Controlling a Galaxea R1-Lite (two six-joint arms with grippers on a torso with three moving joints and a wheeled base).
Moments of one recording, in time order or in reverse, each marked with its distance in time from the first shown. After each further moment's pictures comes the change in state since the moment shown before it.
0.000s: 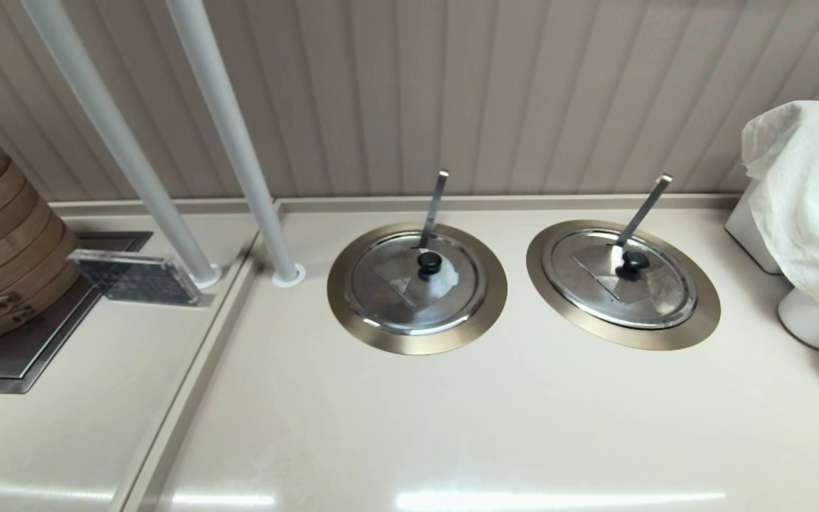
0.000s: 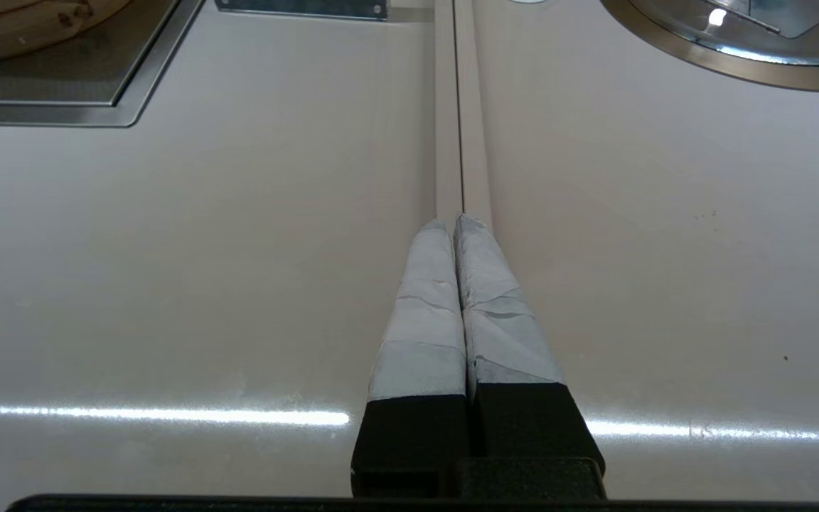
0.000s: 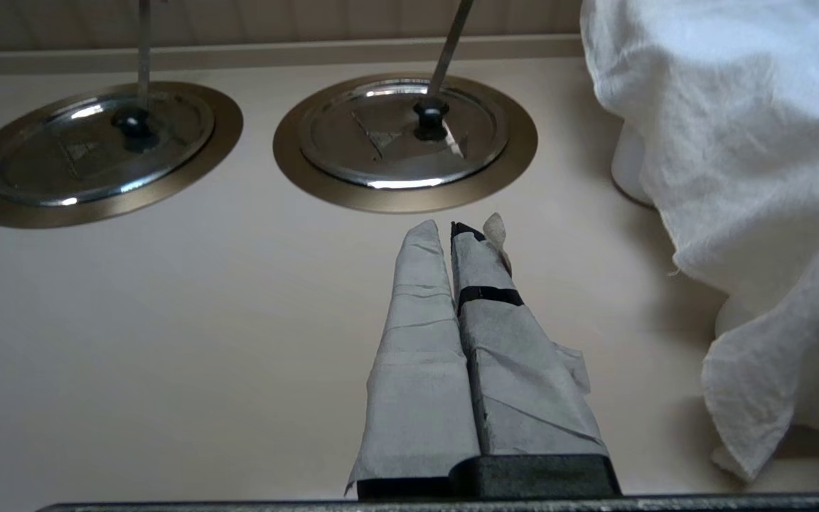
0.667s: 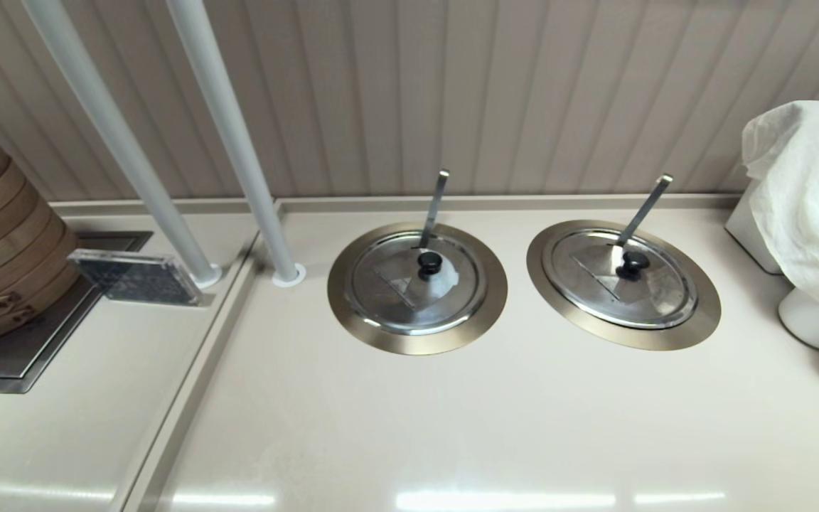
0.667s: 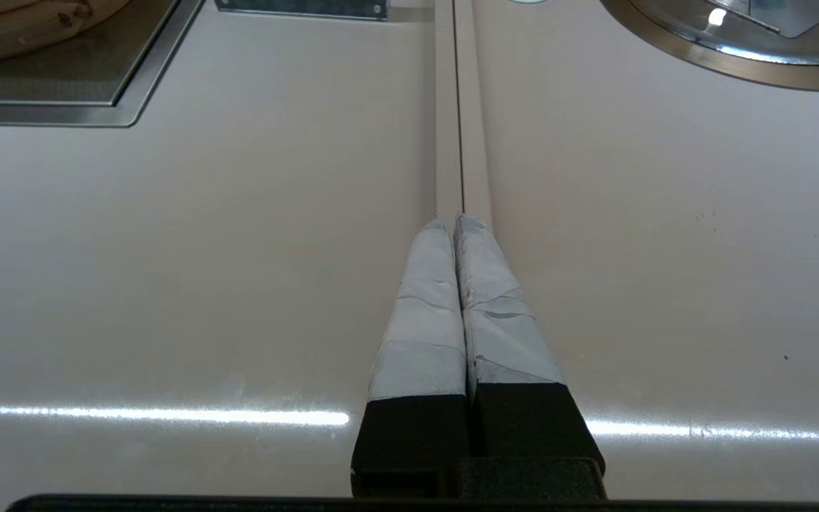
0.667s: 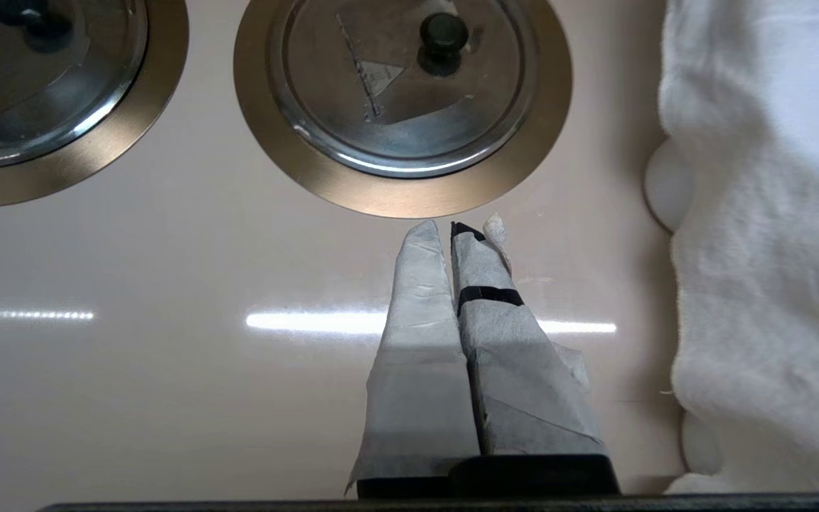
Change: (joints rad) left arm 0.000 0.000 0.000 0.000 0.000 0.001; right arm 0.033 0.958 -0.798 0.333 -0.027 -0.061
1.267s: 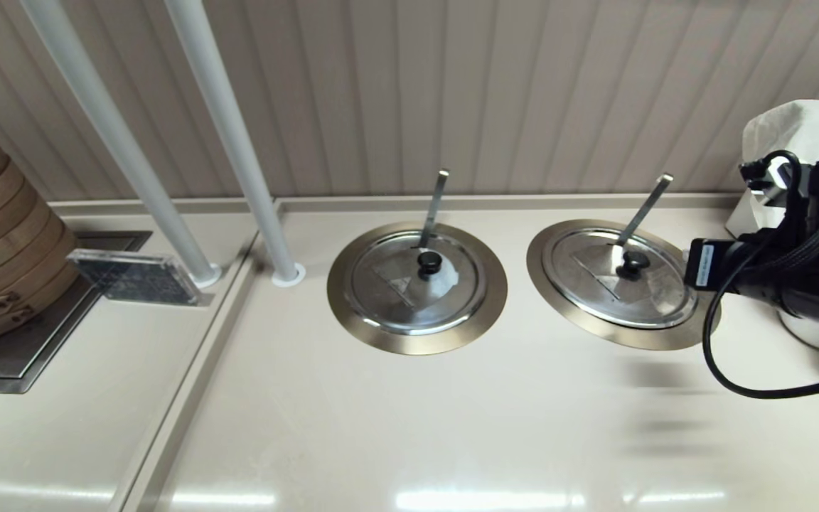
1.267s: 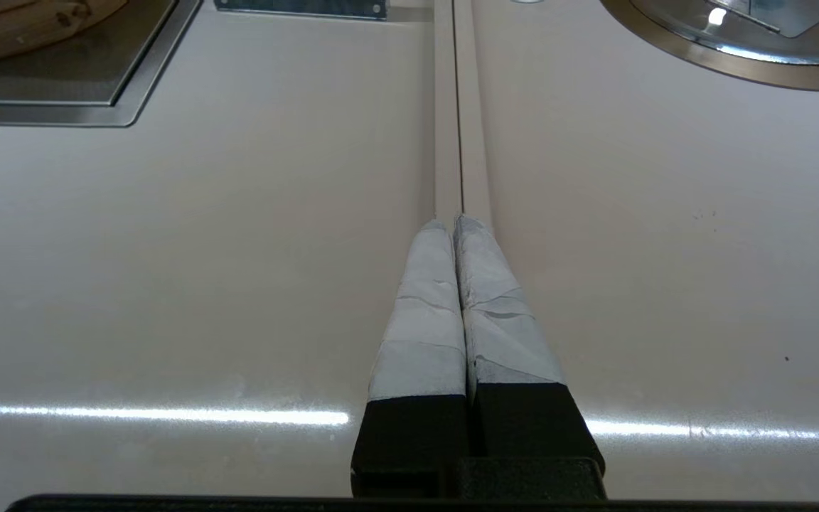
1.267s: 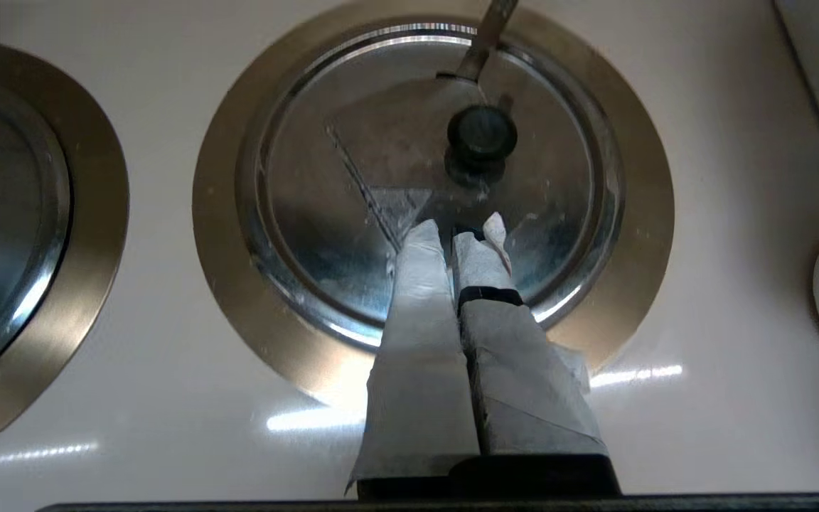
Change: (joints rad) left arm 0.000 0.000 0.000 0.000 0.000 -0.001; right arm 0.110 0.534 0.109 -0.682 -0.202 0.147
